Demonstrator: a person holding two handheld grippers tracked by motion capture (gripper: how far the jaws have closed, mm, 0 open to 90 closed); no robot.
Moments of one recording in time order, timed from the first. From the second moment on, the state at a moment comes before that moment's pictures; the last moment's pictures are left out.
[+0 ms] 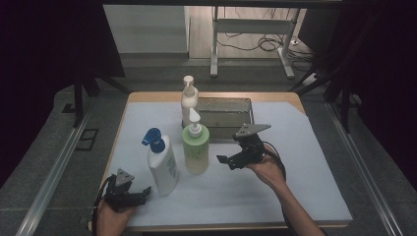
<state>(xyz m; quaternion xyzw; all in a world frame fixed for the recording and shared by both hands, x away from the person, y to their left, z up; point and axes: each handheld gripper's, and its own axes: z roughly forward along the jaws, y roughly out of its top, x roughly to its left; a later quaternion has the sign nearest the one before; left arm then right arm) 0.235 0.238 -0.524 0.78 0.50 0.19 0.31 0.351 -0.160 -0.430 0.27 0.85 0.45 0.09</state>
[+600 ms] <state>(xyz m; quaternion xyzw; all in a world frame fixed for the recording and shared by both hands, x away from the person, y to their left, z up) 0.235 0.238 -0.523 0.79 0.50 0.19 0.31 0.342 -0.118 -0.417 0.25 0.85 0.46 0.07</state>
